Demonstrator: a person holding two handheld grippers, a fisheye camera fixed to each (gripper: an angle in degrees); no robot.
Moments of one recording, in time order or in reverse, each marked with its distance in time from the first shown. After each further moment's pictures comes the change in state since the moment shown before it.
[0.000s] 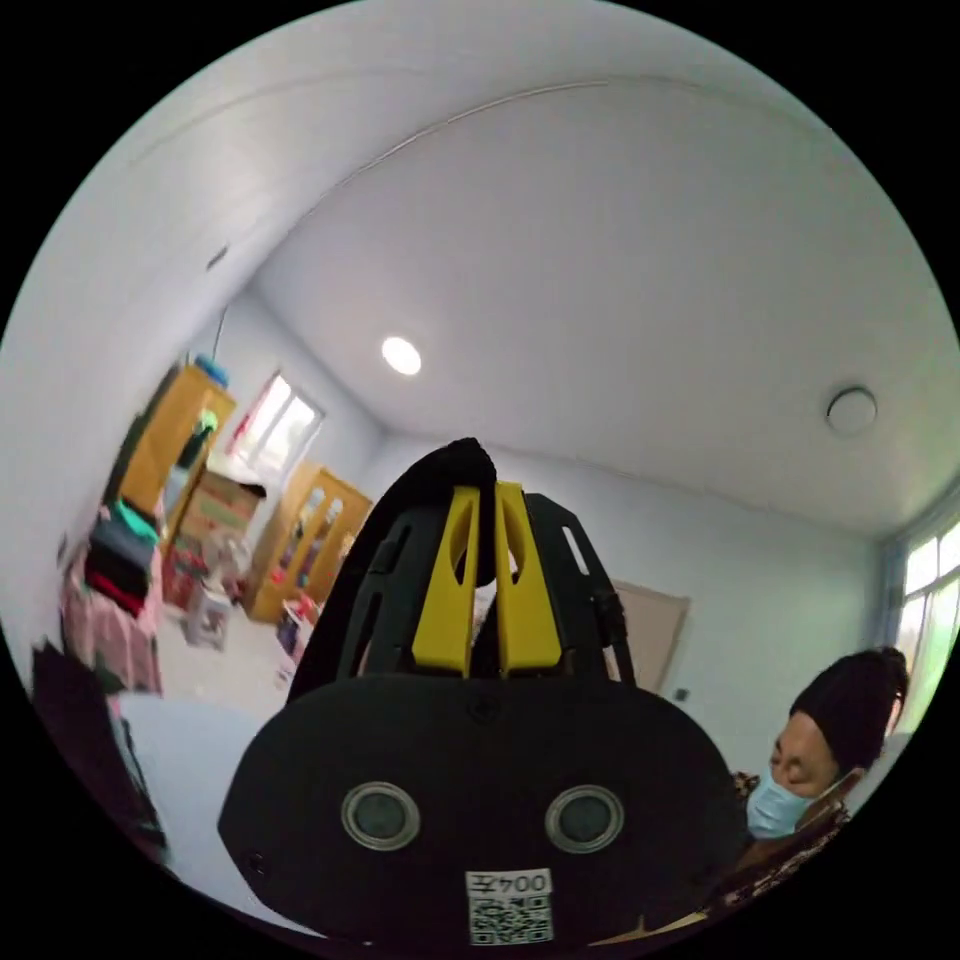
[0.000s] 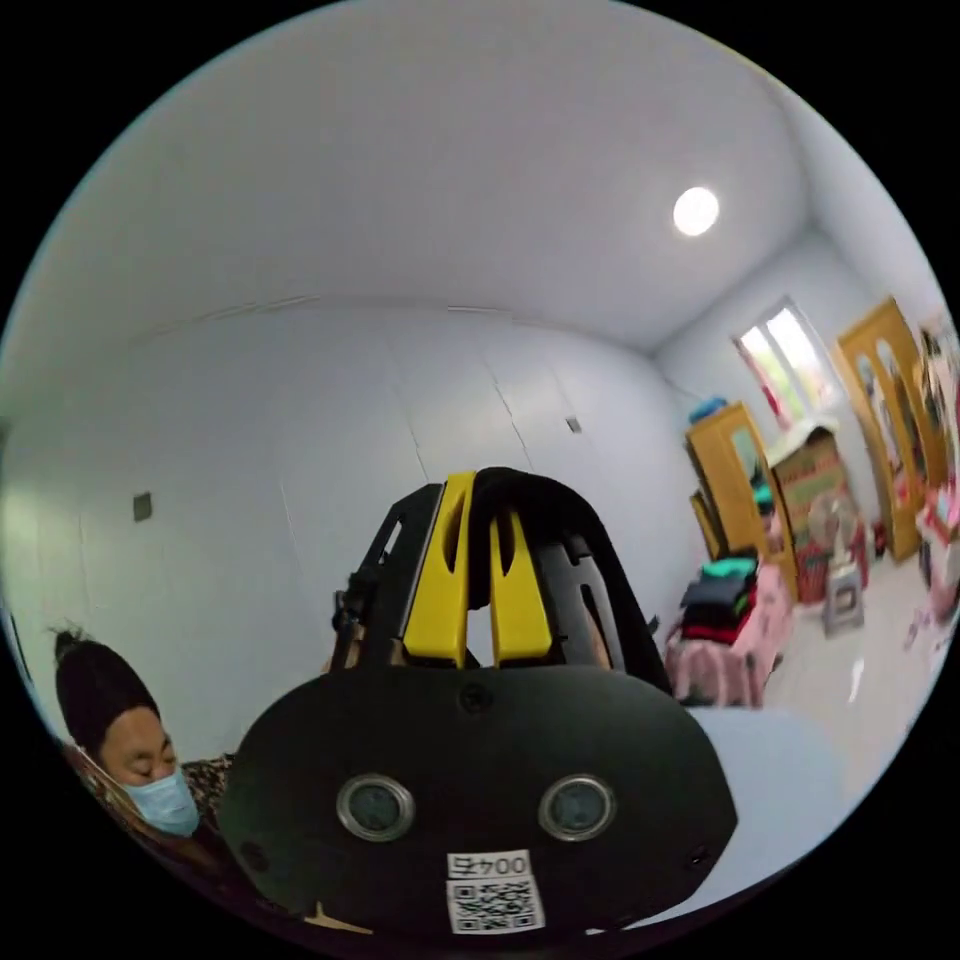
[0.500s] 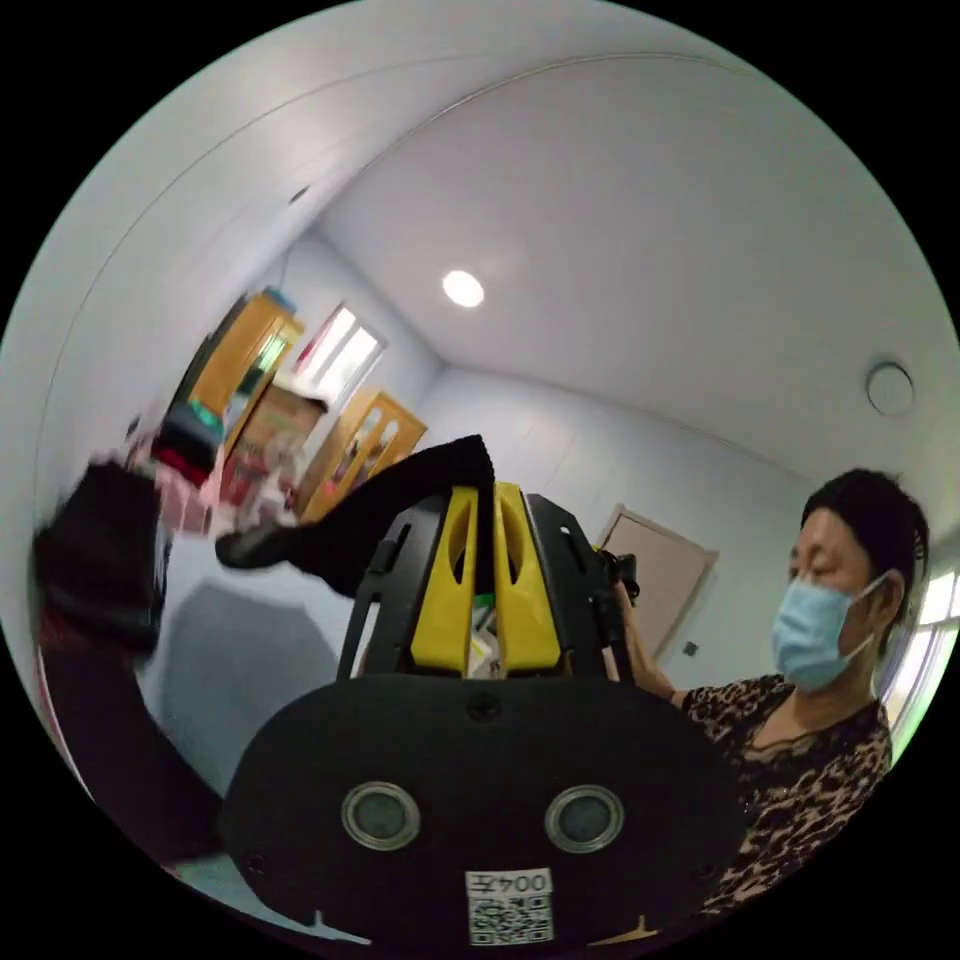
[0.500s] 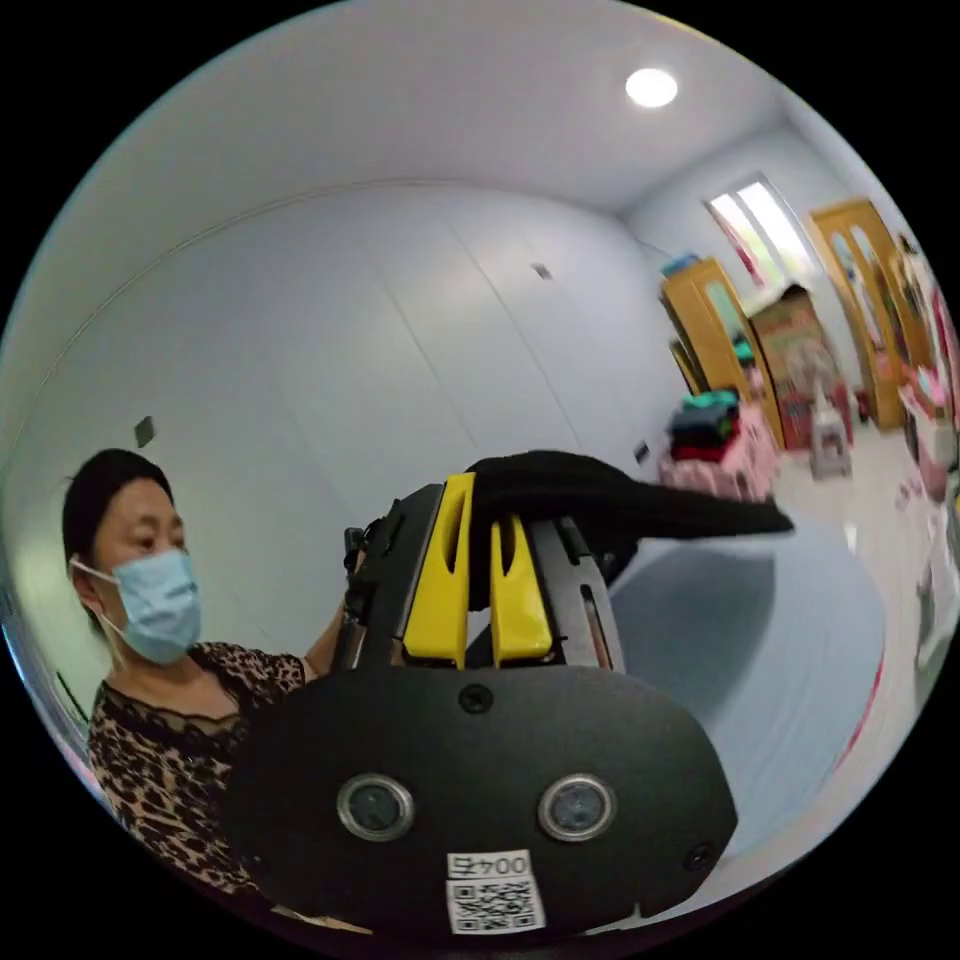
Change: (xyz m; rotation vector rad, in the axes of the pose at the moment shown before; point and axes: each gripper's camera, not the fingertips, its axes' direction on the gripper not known) left arm -0.005 0.176 -0.106 -0.132 -0.169 -0.035; right arm 0.045 0.201 -0.024 -0.340 0.032 0.098
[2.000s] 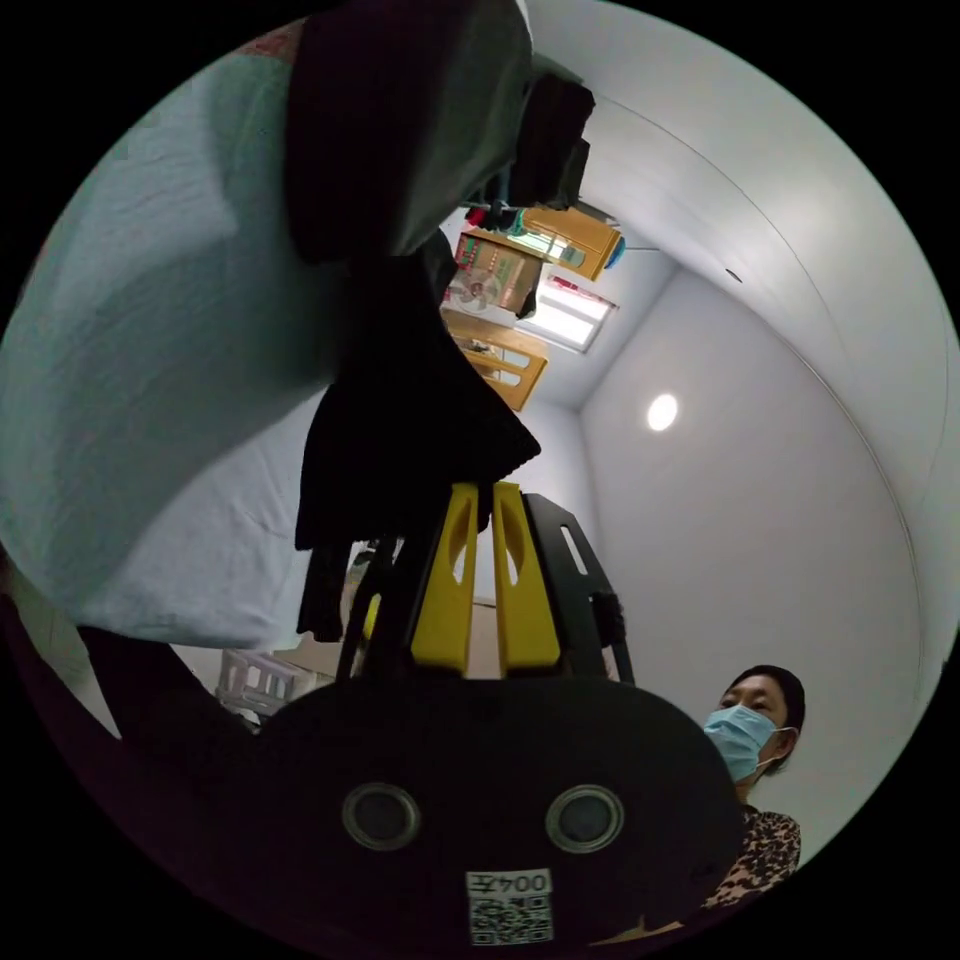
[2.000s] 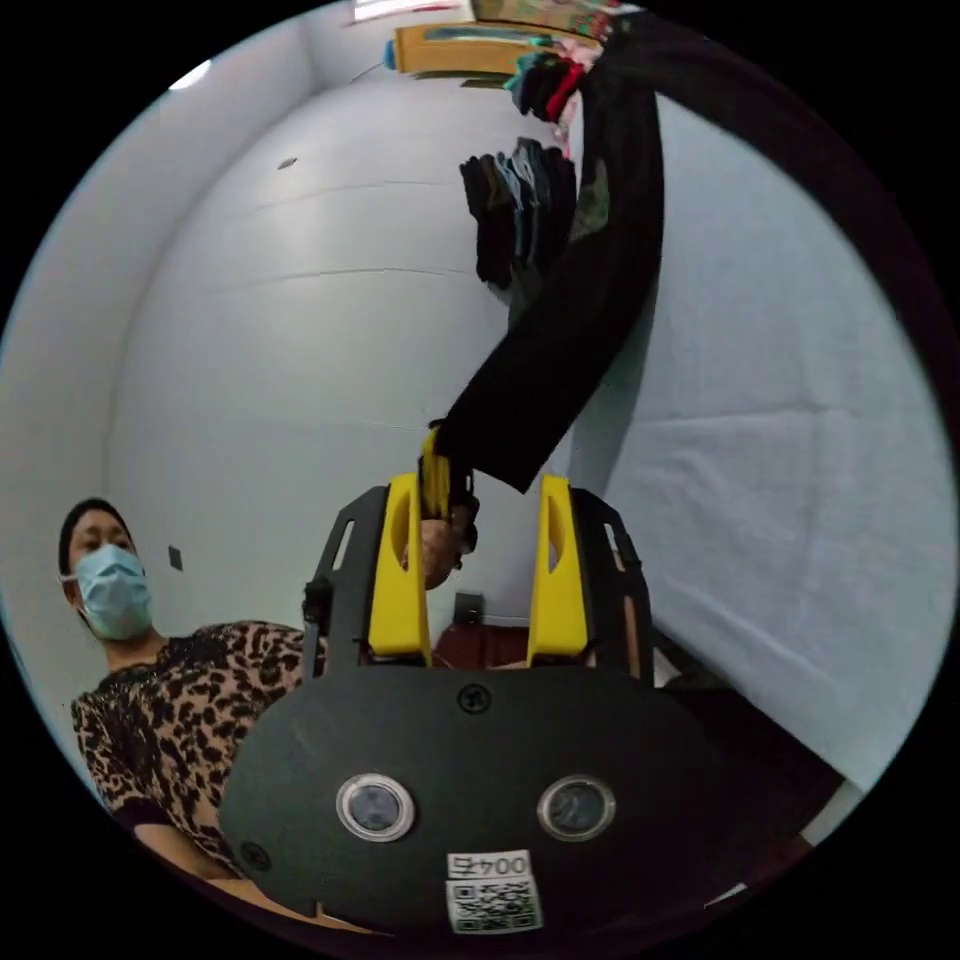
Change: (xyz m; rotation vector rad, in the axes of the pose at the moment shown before) left arm -0.328 0.439 -0.203 0.024 0.088 -1.242; right arm 0.437 0.402 0.126 -0.337 -0.283 0.842
